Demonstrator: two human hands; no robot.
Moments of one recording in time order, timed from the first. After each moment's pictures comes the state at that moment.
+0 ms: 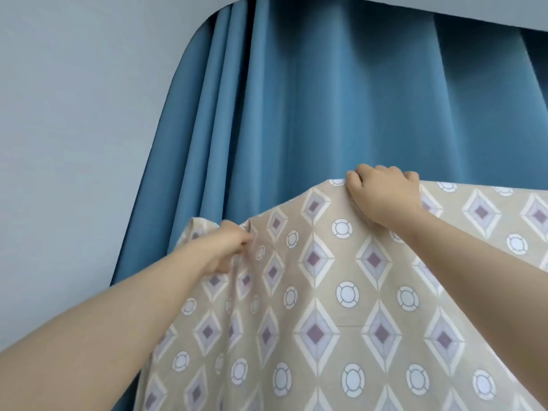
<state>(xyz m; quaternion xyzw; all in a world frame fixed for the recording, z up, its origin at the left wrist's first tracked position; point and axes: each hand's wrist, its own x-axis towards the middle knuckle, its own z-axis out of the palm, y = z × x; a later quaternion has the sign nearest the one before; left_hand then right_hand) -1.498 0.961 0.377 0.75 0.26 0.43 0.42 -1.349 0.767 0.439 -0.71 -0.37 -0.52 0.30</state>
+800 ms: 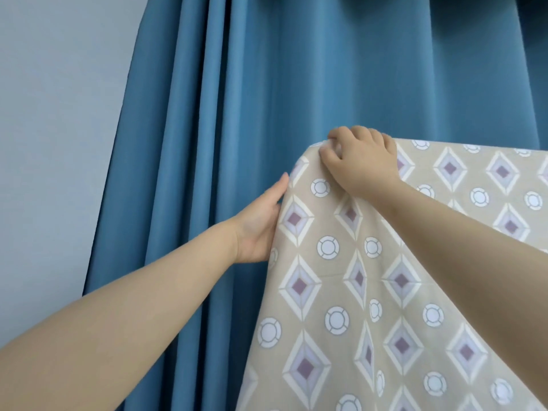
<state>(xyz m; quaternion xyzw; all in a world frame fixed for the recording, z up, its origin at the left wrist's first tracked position) -1.476 0.877 0.348 0.75 -0.02 0.19 0.64 -1.367 0.764 0.414 -0.69 -0.41 -0.50 0.33</state>
